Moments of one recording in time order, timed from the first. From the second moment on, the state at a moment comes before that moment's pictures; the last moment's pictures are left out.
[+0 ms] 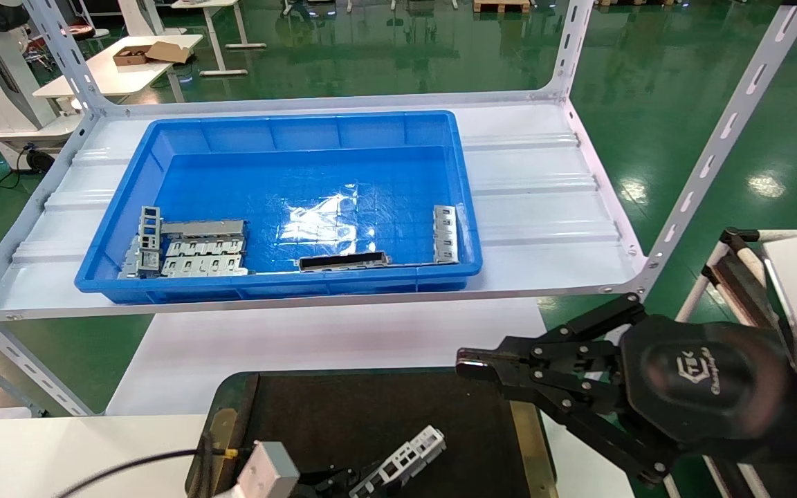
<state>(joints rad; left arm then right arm) -0.59 0.86 0.59 -1.33 0.86 0.63 -0.02 1.10 -0.58 -0.37 1.27 -0.67 -1.46 0.14</state>
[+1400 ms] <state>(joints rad) -0.63 1.32 0.82 -1.14 0.77 -0.24 -0.24 1.10 -0.58 -0.37 1.27 -0.67 -1.46 0.14</state>
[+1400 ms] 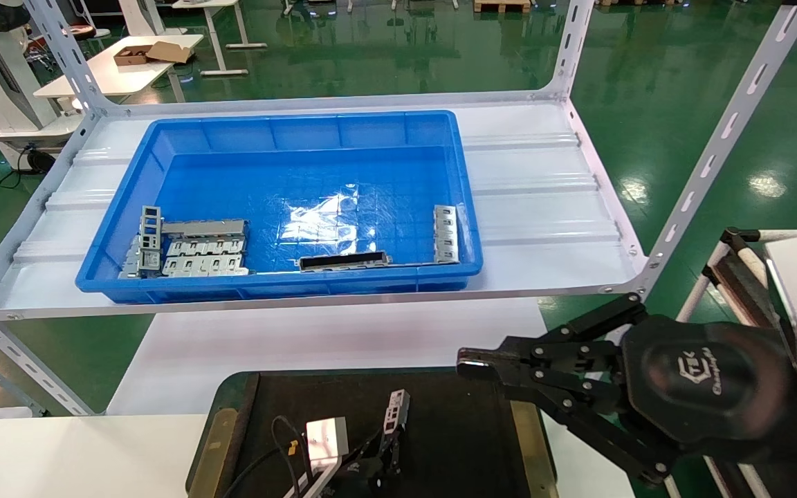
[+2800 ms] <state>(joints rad) -0.64 1.22 0.80 -1.22 0.80 -0.07 -0.27 1.10 -0.58 -0.37 1.27 -0.67 -1.46 0.14</state>
